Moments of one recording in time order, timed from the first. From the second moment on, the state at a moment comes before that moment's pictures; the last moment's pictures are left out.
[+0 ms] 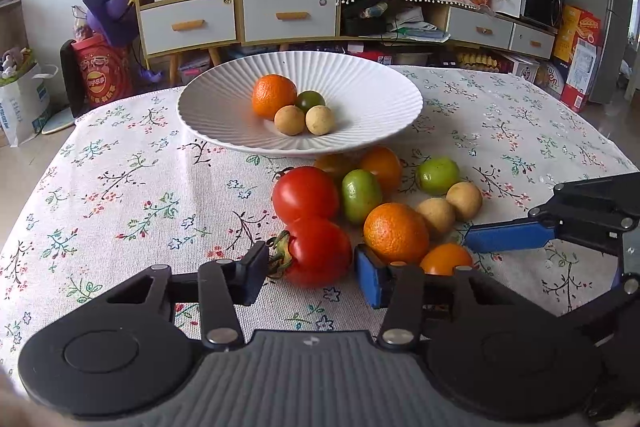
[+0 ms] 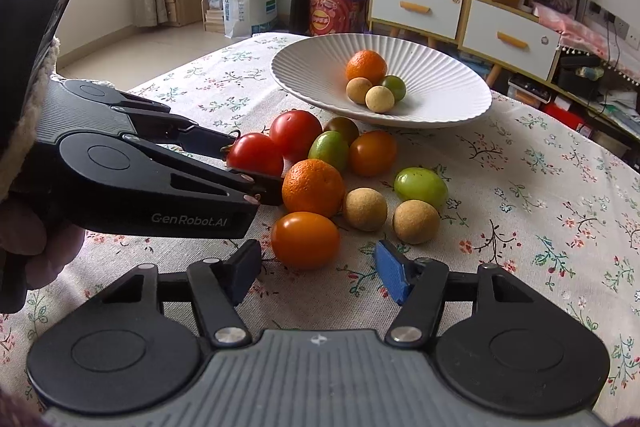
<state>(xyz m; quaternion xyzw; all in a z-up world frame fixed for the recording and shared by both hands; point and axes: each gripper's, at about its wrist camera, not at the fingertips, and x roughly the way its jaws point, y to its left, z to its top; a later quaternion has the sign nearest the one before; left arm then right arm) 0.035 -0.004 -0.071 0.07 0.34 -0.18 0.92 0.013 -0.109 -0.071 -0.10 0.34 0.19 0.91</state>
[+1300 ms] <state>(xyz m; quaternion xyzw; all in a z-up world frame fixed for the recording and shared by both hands) 0.025 0.020 -0.042 0.03 0.36 -0.19 0.91 0.019 -0.120 -0.044 -0.07 0.34 0.18 0.92</state>
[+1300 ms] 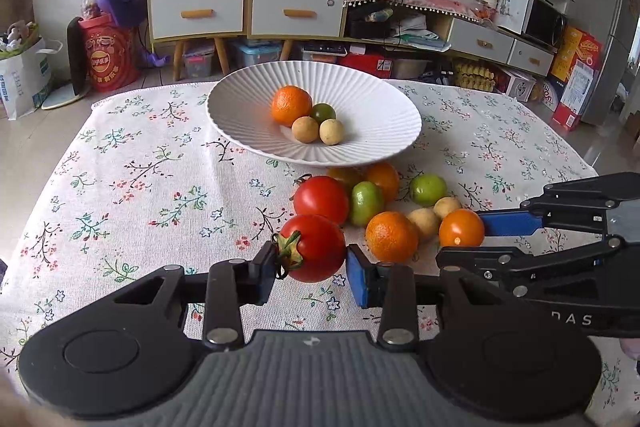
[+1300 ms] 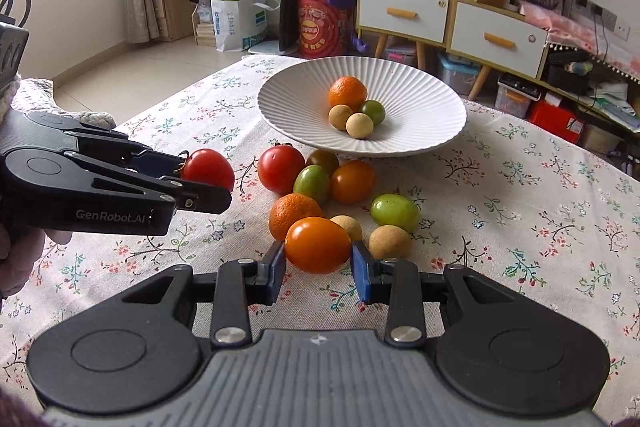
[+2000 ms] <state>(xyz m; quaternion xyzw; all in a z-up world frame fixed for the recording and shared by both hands) 0.092 0.010 -0.022 0.02 0.36 -0.16 0.92 0.086 -0.135 -0.015 -0.05 0.31 0.14 0.94</state>
